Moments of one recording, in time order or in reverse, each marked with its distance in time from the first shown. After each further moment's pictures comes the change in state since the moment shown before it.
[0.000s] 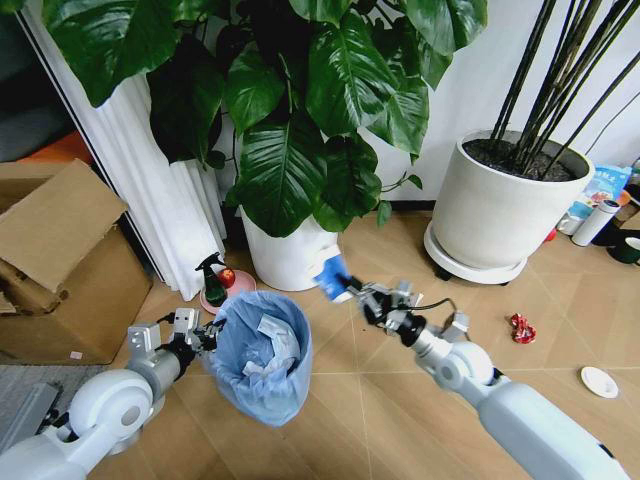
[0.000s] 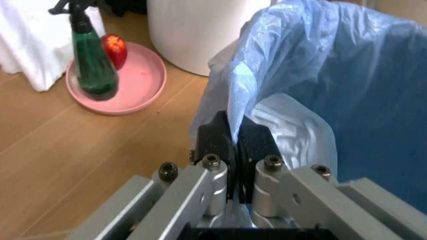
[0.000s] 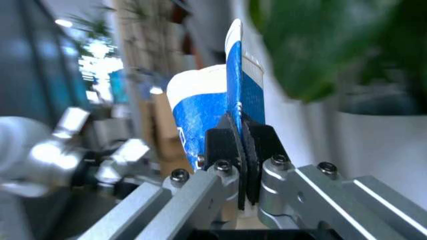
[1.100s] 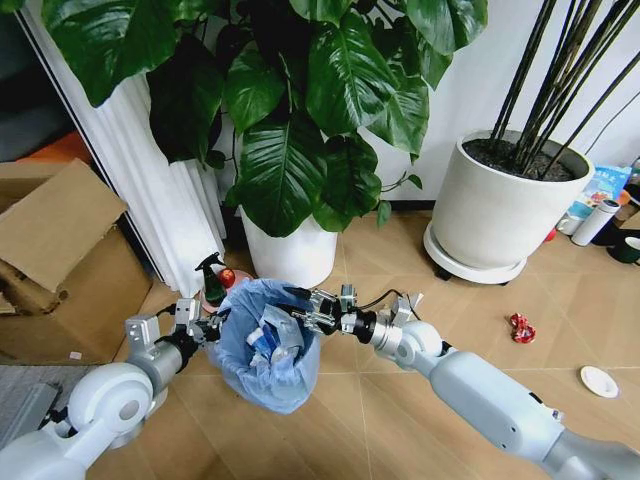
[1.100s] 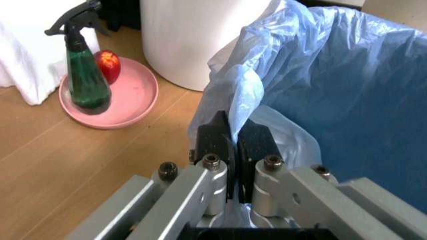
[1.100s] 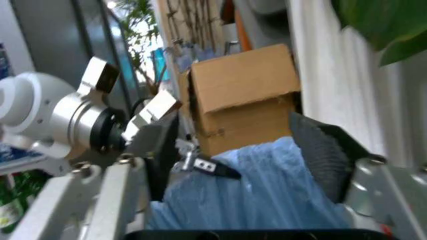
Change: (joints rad) left arm -0.006 -0.014 -0.027 -0.032 -0.020 0.002 -0.008; right arm 0.194 0.085 -0.184 -0.153 0.004 -0.074 -0.086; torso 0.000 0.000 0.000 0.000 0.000
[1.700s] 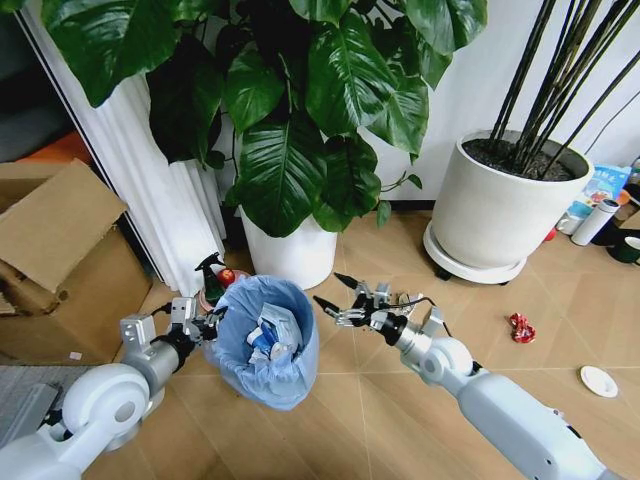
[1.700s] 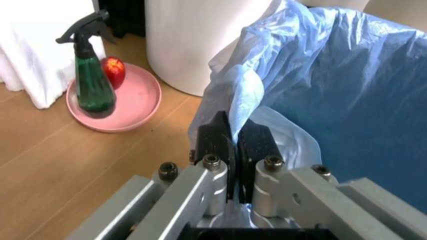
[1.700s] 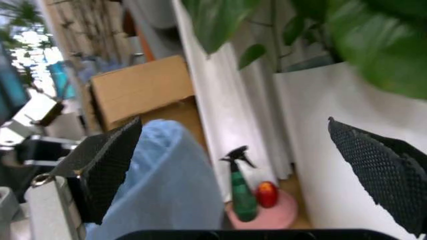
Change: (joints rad) left arm 0.054 -0.011 -0.057 -0.046 0.007 0.002 -0.014; right arm -0.206 -0.076 0.194 0.082 -0.027 0.044 0.265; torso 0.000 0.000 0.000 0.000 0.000
